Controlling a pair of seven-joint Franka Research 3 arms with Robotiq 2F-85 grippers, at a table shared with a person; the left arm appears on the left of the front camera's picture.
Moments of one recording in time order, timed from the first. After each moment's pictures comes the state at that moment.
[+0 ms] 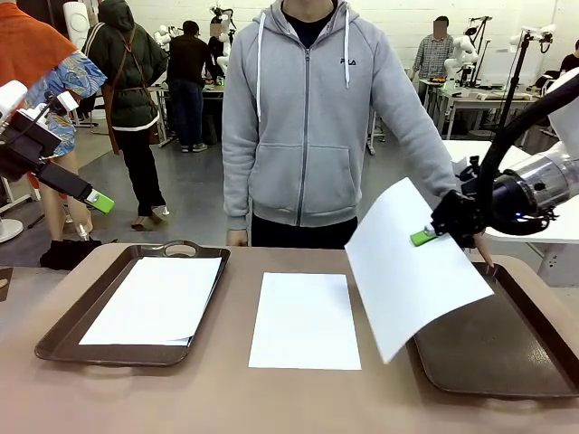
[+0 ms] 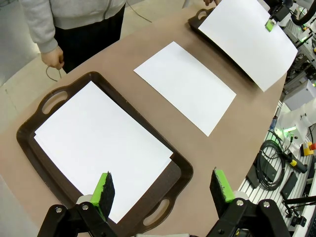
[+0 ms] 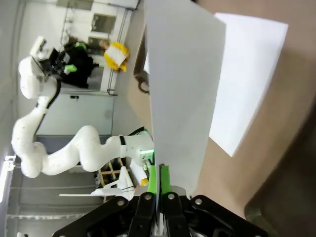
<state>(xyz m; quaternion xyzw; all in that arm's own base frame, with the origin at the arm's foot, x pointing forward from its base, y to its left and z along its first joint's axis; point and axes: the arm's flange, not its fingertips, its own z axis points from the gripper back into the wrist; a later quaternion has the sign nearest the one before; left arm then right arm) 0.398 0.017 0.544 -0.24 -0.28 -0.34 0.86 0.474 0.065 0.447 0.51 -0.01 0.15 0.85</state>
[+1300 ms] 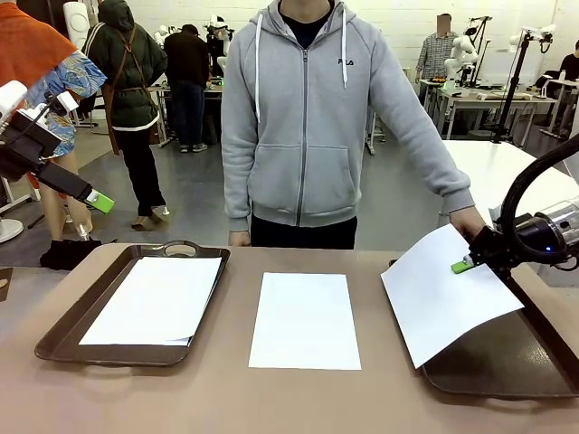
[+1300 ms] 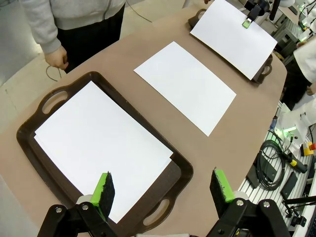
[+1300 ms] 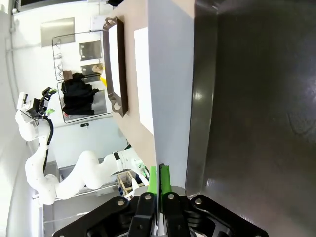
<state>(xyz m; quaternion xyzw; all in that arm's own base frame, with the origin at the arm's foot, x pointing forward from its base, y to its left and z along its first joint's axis) 0.398 0.017 0.544 -0.24 -0.28 -0.34 0.86 0.535 -0.048 0.343 0.52 0.05 0.02 0.85</state>
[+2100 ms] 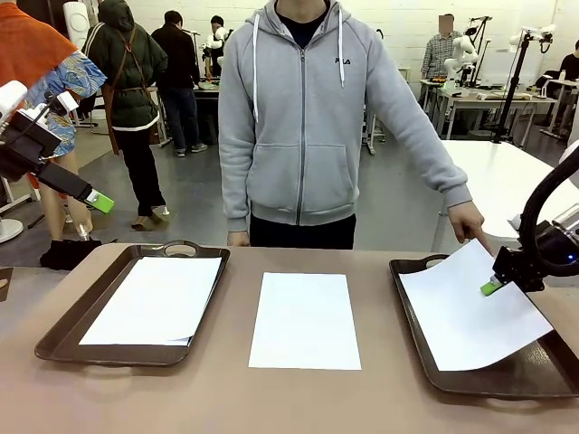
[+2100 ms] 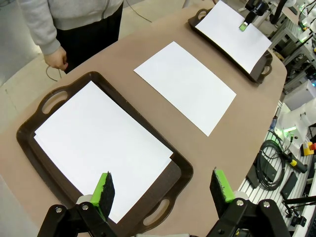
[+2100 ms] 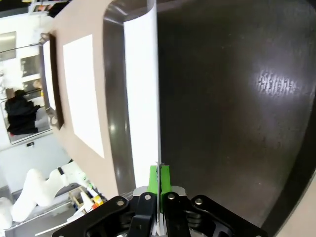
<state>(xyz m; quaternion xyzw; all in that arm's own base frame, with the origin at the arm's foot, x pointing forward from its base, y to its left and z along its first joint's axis) 0.398 0.017 0.544 -0.24 -0.28 -0.34 0.86 0.539 -0.086 0.331 0.37 0.03 0.01 0.93</state>
